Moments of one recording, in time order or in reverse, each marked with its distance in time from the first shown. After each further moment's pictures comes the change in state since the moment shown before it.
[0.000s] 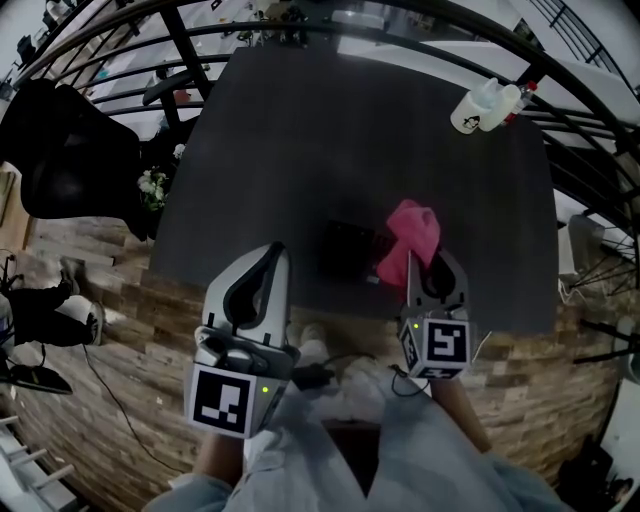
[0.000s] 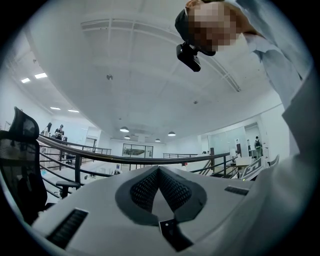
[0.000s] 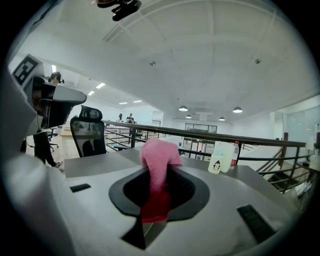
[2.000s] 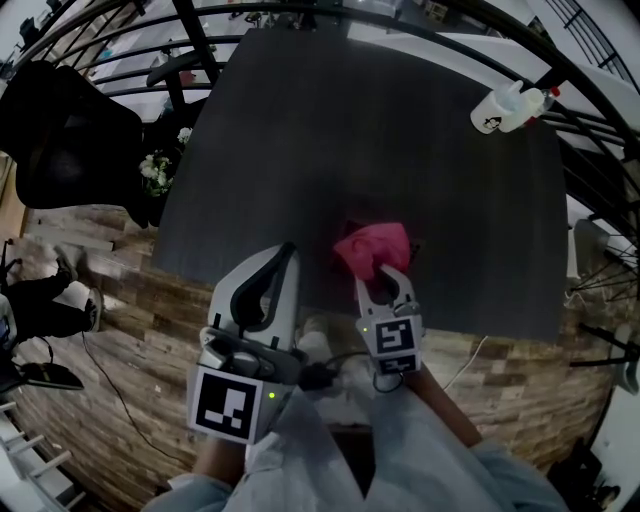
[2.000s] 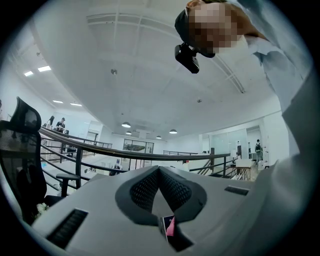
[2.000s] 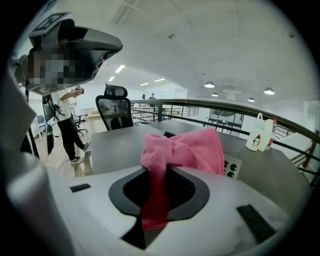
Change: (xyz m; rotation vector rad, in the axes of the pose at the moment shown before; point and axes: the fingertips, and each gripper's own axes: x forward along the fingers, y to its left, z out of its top) left arm 0.005 0.023 -0.015 -0.056 0.040 0.005; right arm 0.041 0.117 -0.101 -0.056 0.251 0.291
